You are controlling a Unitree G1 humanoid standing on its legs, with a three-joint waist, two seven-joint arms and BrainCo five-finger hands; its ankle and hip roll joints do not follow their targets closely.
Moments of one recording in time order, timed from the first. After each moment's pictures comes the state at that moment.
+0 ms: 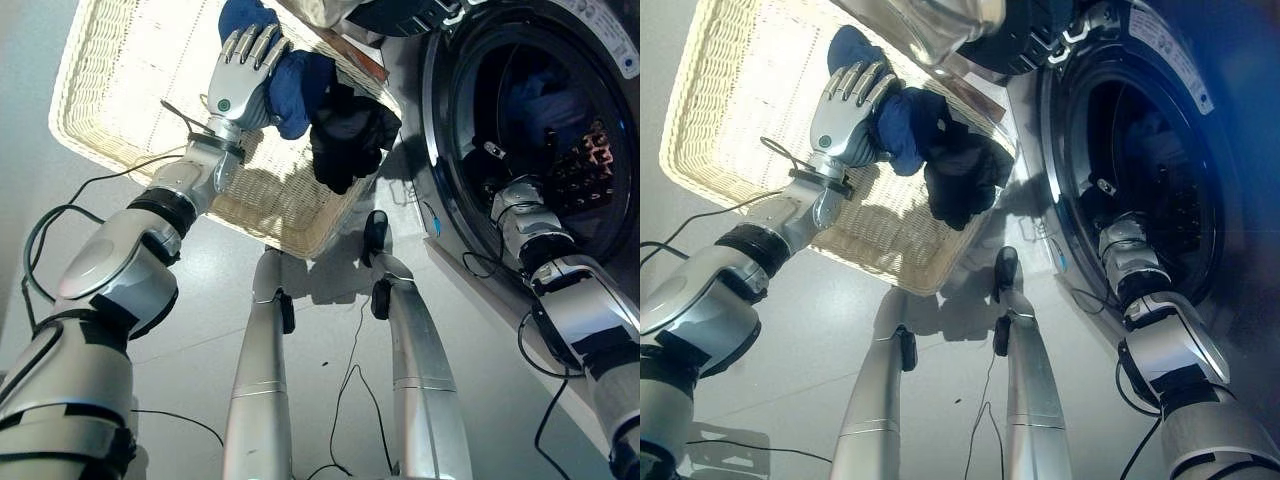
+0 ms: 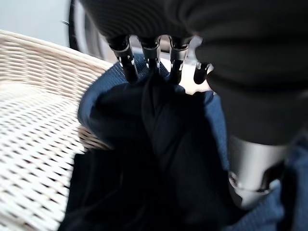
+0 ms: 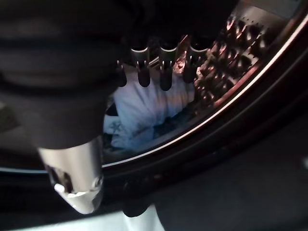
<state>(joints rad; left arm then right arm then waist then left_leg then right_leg) -1.43 0.63 -1.04 1.12 0.50 -0.17 0.77 -1.12 -0.59 0.42 1.13 0.57 -0.09 -0.64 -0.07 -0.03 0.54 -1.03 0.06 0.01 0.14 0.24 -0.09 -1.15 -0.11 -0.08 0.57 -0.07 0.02</state>
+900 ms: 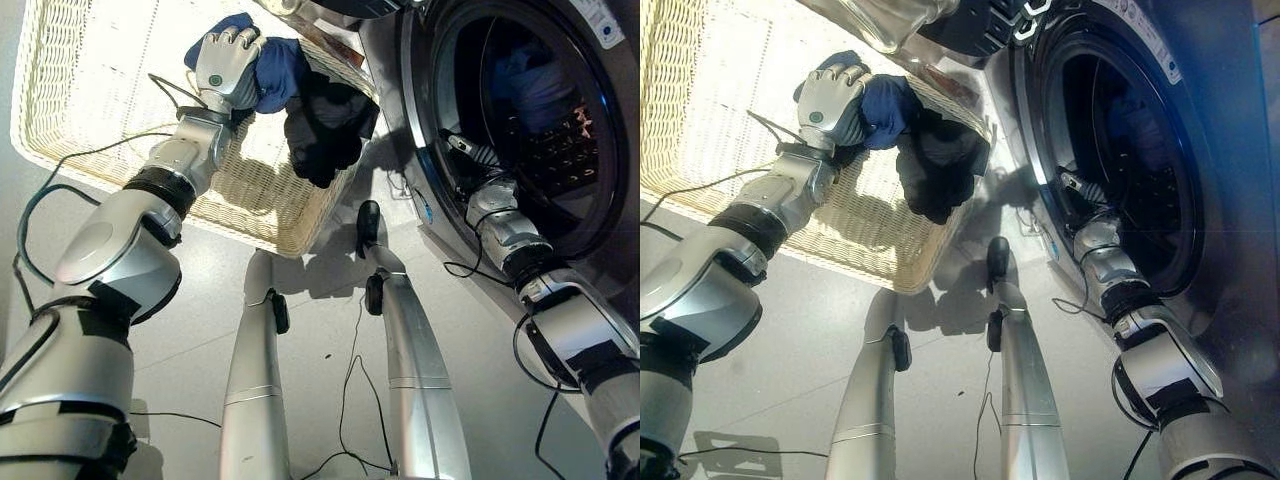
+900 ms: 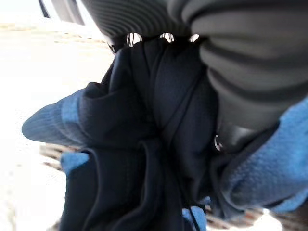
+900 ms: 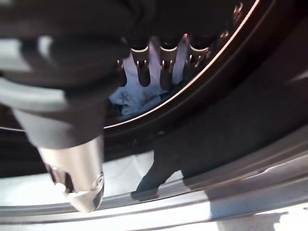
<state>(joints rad) -1.48 0.64 -0.97 1.14 0.39 -0.09 0.60 -1.02 -0.56 0.44 0.88 0.54 -0.14 -0.63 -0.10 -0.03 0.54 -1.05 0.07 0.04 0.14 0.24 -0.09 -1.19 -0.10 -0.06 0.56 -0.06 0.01</state>
